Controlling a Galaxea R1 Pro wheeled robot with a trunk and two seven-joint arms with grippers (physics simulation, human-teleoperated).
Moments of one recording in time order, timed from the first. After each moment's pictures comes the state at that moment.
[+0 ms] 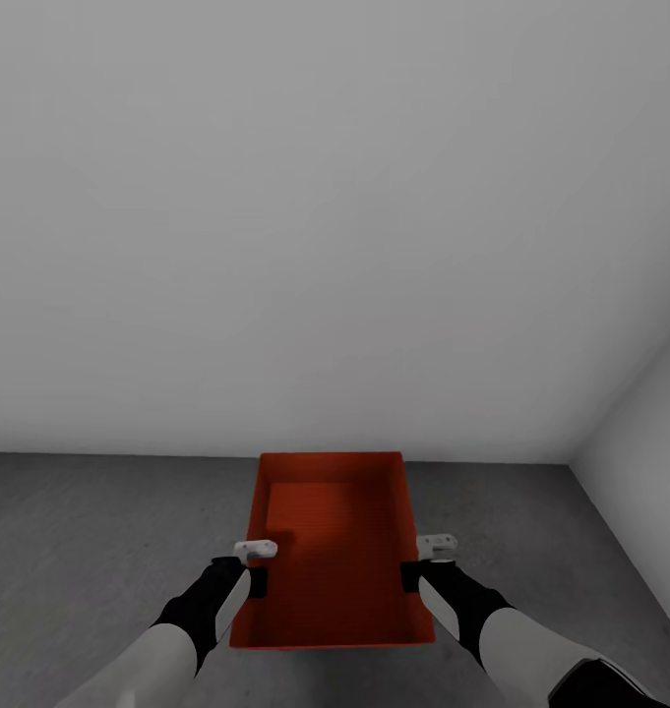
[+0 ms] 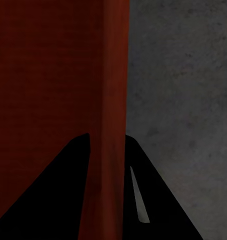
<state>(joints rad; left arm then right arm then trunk) -0.65 -0.12 0.00 -0.43 0.08 0.48 0.21 -0.73 0.05 0.52 -0.26 -0.48 0.26 -0.23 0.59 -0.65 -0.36</state>
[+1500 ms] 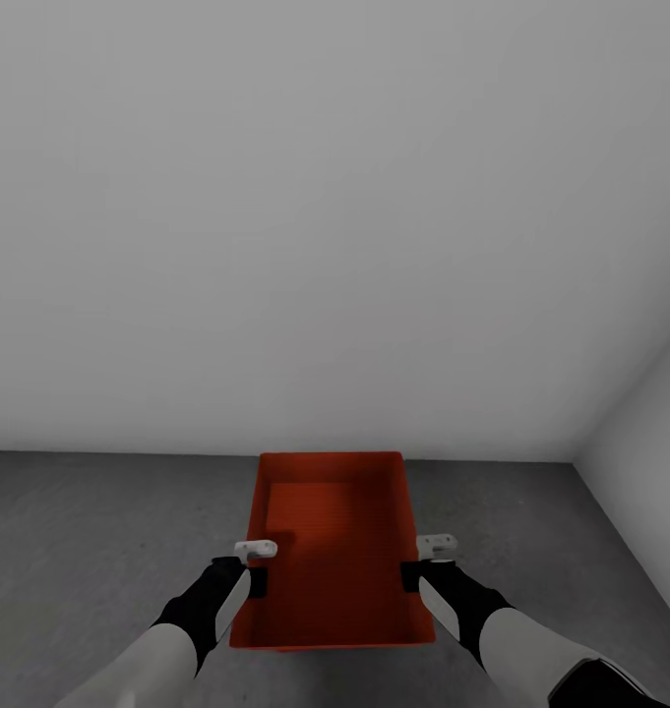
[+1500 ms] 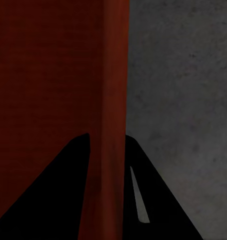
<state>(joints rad) -0.65 -0.12 0.00 -0.43 0.08 0.48 0.21 -0.73 0.05 0.52 -0.26 -0.48 0.26 -0.23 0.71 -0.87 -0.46</state>
